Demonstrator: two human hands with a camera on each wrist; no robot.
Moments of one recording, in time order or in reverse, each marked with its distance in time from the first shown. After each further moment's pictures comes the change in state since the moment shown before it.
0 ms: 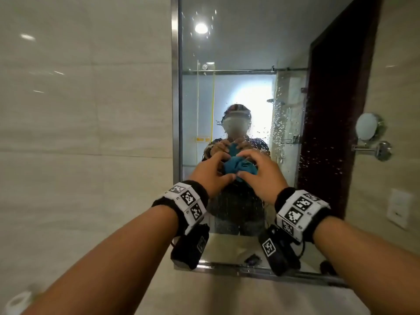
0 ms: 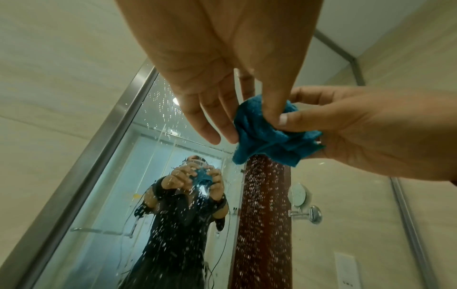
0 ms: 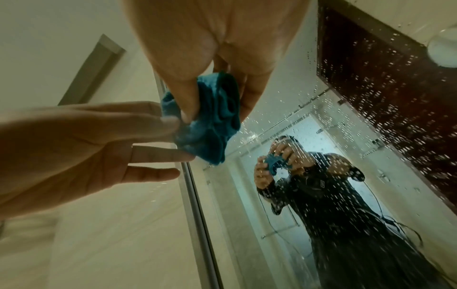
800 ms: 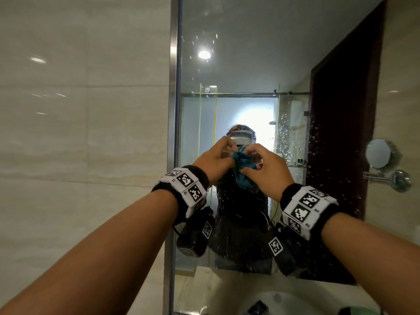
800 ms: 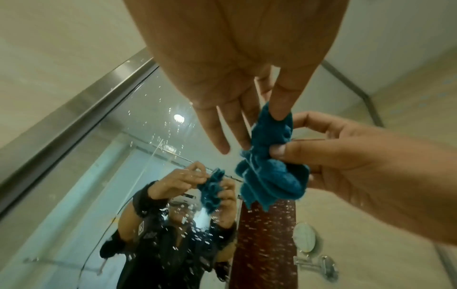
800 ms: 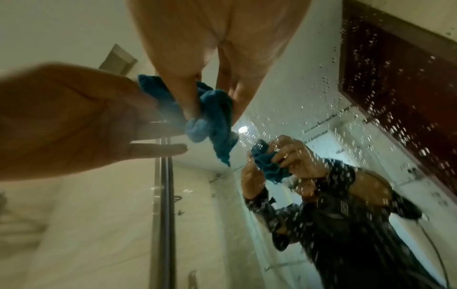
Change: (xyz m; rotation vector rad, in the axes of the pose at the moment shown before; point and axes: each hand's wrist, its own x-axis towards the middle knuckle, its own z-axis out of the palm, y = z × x) left_hand 0.099 0.022 -0.032 -0.276 0.001 0.100; right_hand 0.097 0.015 -0.016 -0.019 0.092 -0.112
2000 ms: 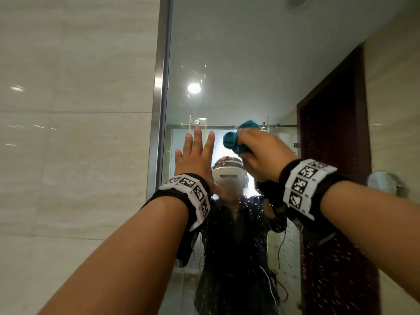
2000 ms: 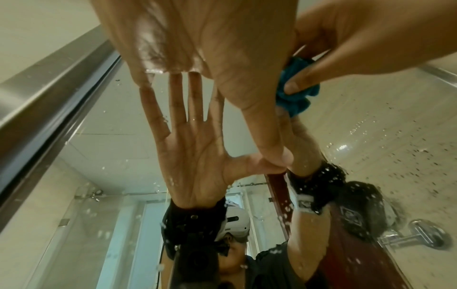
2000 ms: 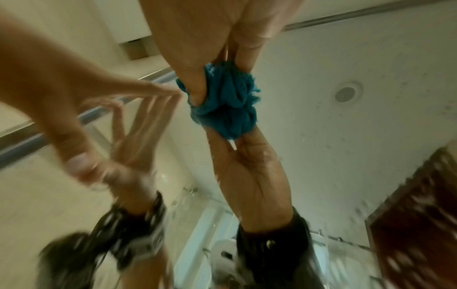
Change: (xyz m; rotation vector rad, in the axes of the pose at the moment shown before) left_hand 0.125 -0.049 -0.031 1.042 0.218 -0.044; right_hand 0.143 0.021 -0.012 -0.698 0.007 -0.448
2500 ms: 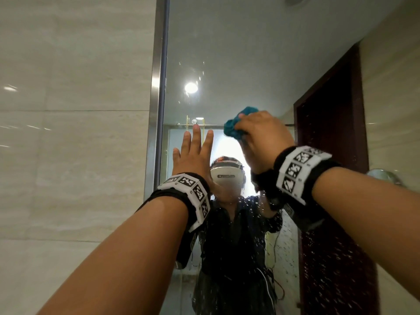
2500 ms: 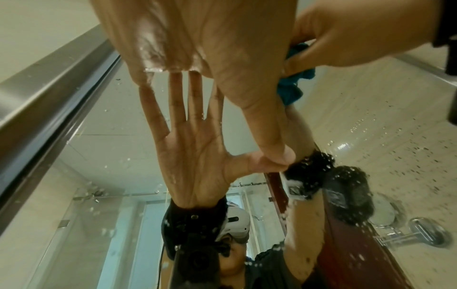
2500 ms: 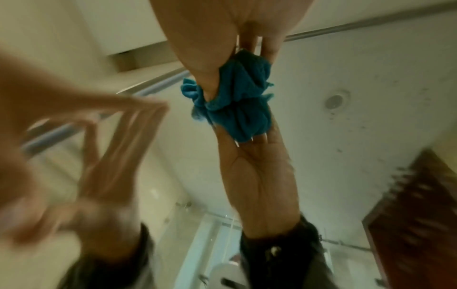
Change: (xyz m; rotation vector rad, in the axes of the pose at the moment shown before) left_hand 0.000 -0.003 0.001 0.019 -0.010 0.014; right_hand 0.019 0.003 0.000 -0.139 0.159 0.015
